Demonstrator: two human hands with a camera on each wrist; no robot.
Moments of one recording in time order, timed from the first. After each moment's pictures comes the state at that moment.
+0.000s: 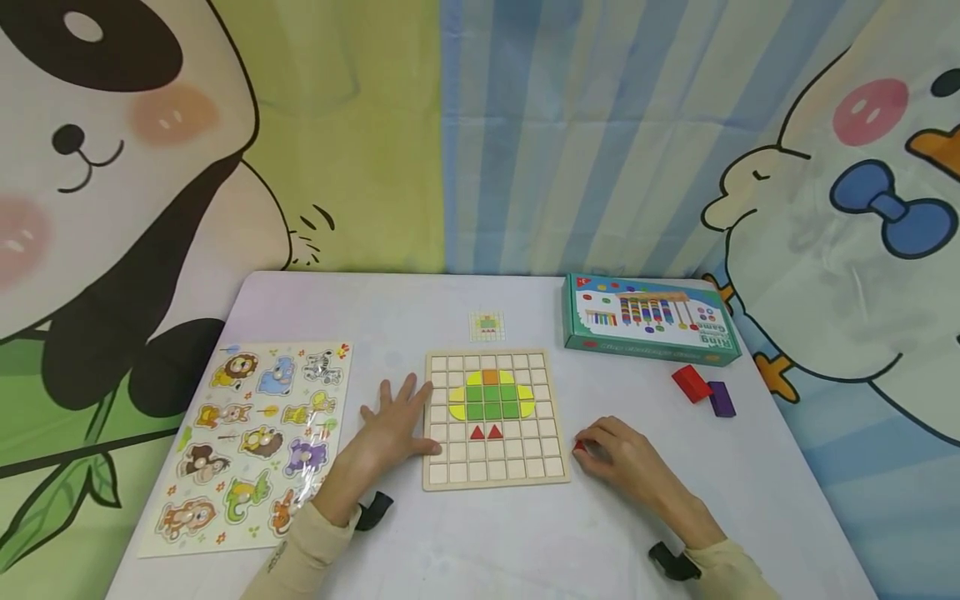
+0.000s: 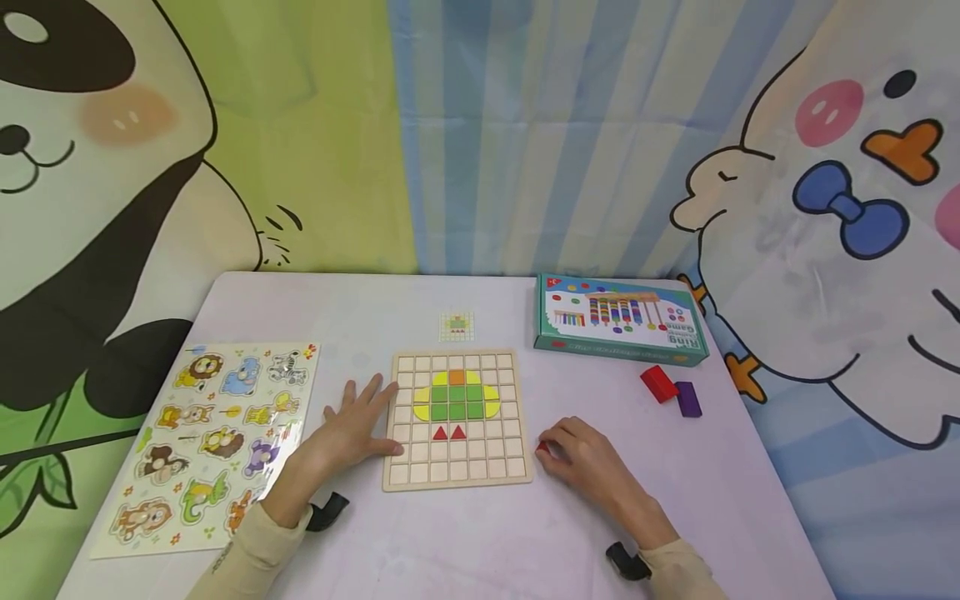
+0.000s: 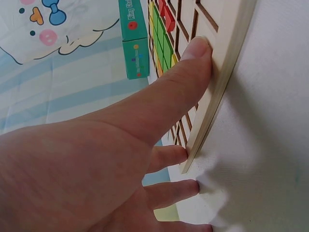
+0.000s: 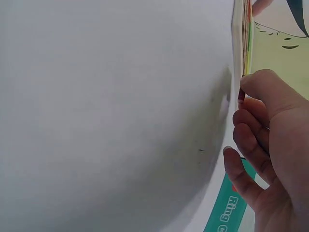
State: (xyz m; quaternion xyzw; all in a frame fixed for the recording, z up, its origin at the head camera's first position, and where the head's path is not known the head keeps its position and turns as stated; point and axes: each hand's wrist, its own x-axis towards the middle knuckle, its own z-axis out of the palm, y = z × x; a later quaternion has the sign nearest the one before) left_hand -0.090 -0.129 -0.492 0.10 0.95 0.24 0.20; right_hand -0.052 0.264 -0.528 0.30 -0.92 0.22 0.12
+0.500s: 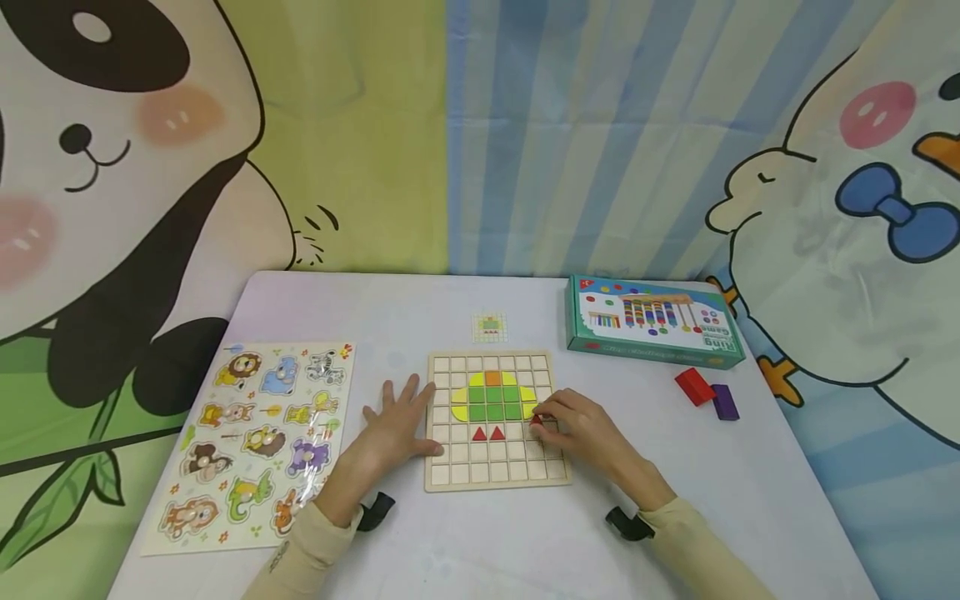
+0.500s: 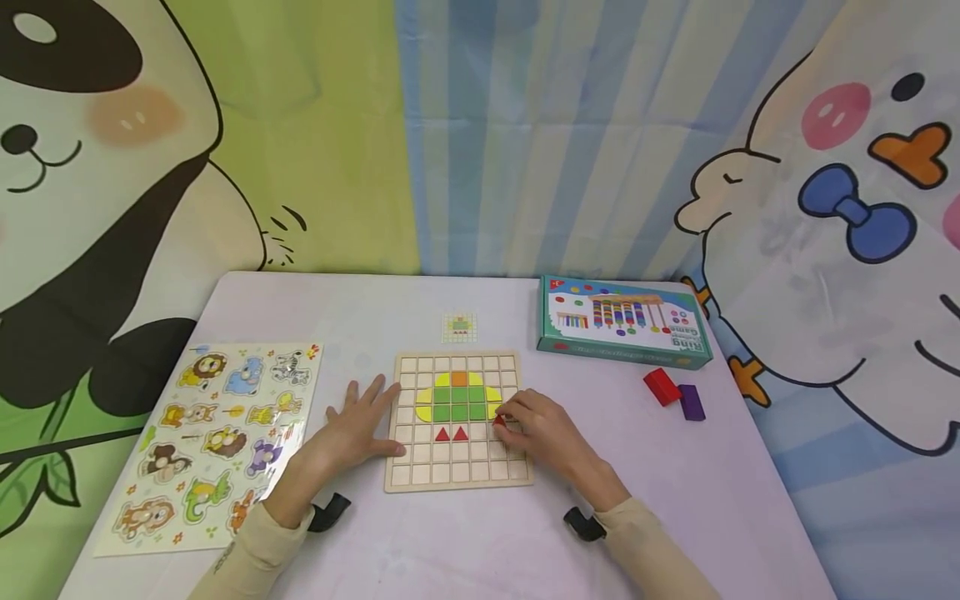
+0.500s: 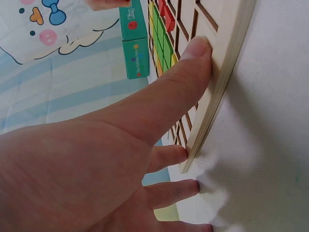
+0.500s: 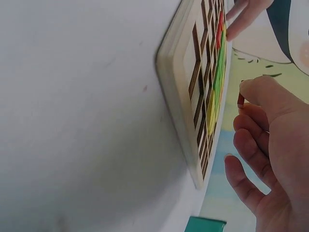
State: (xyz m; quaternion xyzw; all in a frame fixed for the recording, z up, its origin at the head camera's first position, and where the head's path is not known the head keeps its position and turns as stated) left_hand -0.090 -0.129 -0.494 0.10 0.95 0.24 0.20; right_hand -0.095 0.204 -0.513 0.38 -0.88 0.24 0.14
